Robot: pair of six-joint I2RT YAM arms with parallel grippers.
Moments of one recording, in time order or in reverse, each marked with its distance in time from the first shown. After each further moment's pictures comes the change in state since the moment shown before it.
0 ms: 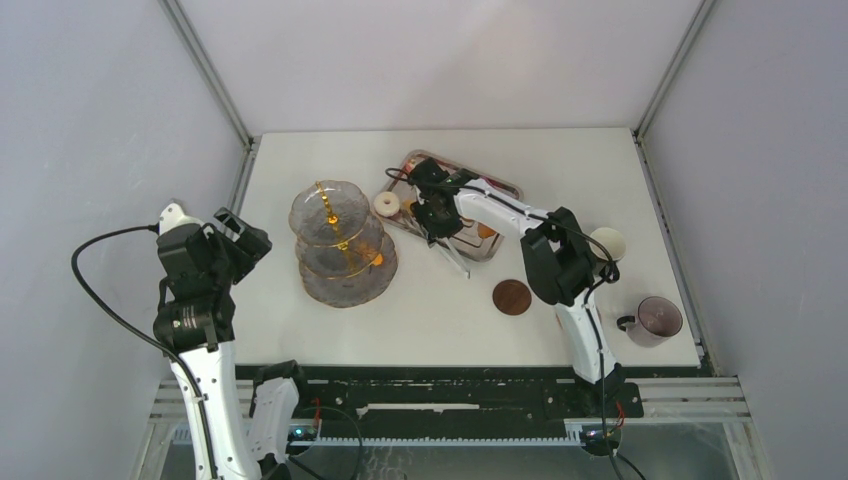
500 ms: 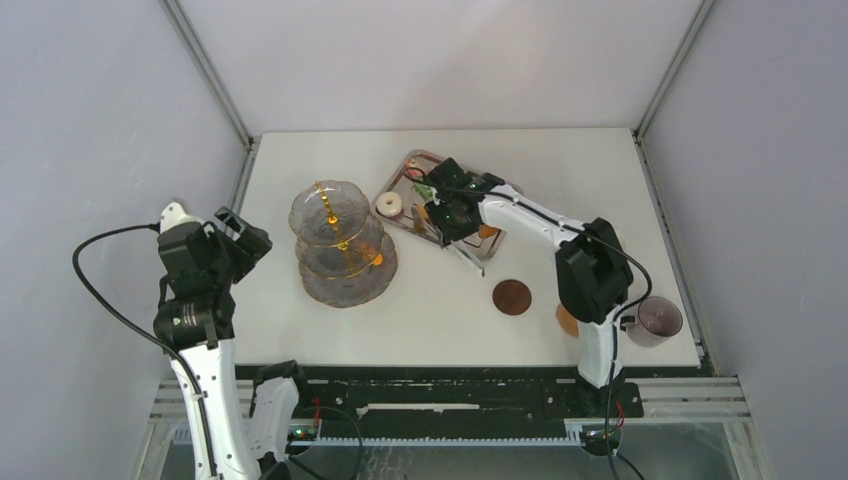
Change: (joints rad) left arm 0.000 0.007 0.000 0.000 0.003 0.000; right arm -0.011 -0.212 -0.207 0.052 0.003 0.004
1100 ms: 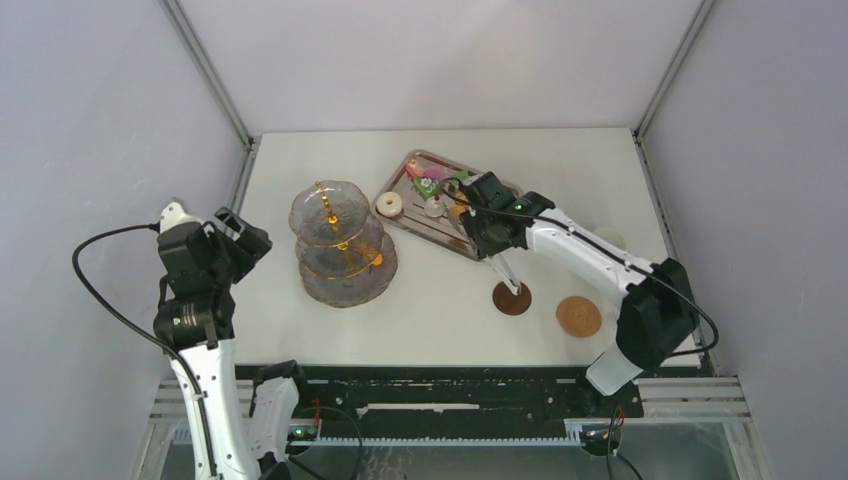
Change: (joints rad) left arm 0.000 0.002 0.000 0.000 0.001 0.000; right arm -0.018 -0.385 -0.344 0.000 0.113 0.011
